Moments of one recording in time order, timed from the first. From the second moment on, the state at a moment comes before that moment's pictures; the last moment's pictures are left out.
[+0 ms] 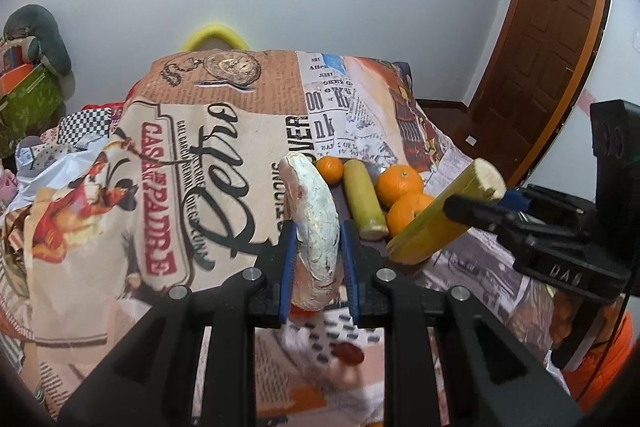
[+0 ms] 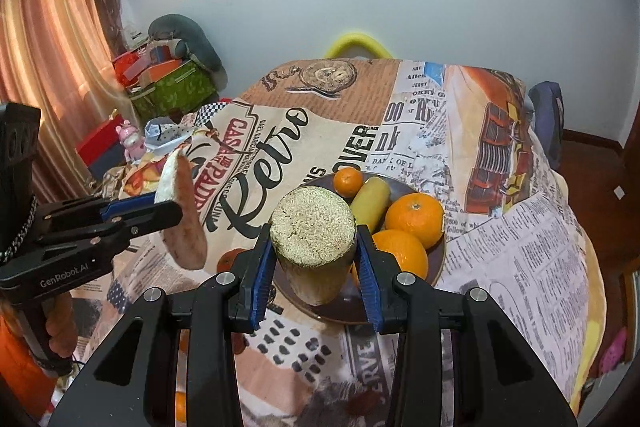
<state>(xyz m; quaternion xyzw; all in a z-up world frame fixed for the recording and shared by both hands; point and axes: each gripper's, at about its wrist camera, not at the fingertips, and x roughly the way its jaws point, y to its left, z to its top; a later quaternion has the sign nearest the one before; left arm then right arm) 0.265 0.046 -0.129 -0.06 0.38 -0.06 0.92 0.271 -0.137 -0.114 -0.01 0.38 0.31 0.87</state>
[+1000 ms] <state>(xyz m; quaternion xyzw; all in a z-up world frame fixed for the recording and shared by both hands) 0.377 0.017 -0.183 -0.07 0.43 -0.09 0.90 0.364 -0.138 -0.151 0.04 0.42 0.29 0.86</state>
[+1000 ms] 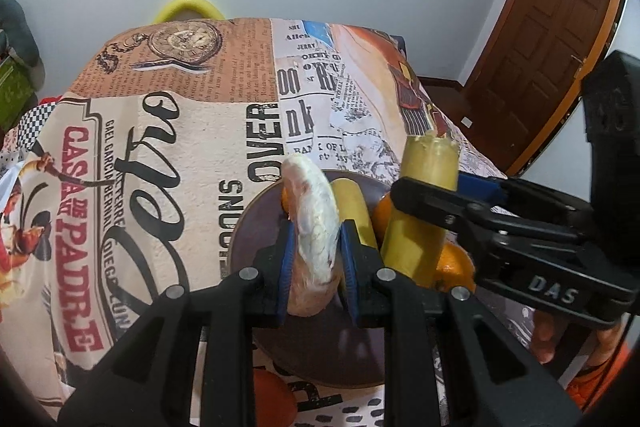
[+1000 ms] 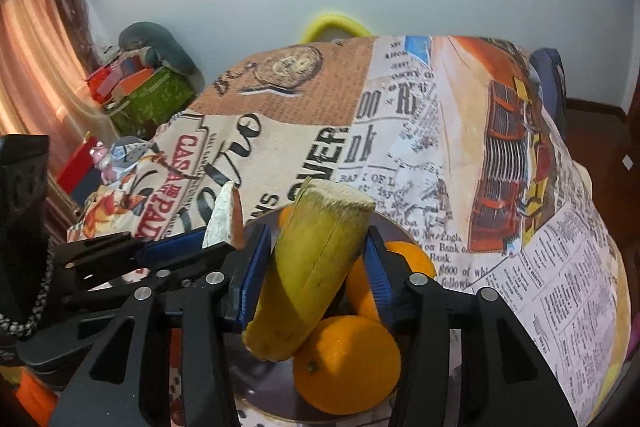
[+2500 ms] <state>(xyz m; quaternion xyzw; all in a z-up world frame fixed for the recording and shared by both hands) 0.183 0.040 -0.076 -0.04 0.34 -0.03 0.94 0.186 -0.149 -0.074 -0.03 0.34 0.28 0.90</state>
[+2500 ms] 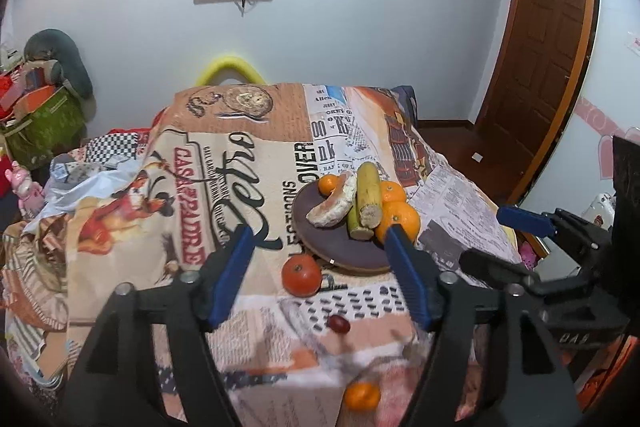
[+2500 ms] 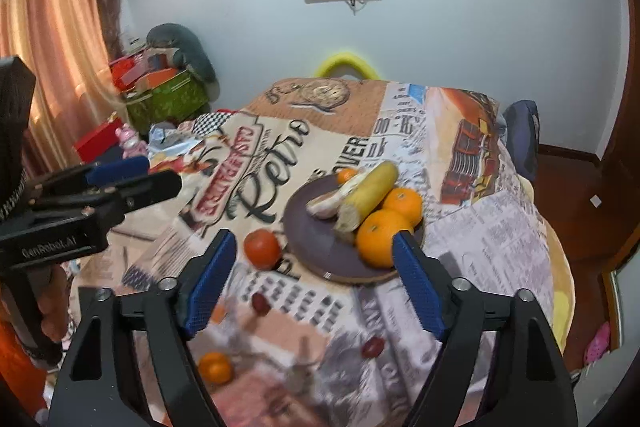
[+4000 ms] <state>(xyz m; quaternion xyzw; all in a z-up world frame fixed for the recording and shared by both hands) 0.163 0.070 -0.175 -0.05 0.43 -0.01 0.90 0.171 -0.128 -0.159 -0.04 0.45 0.31 0.84</state>
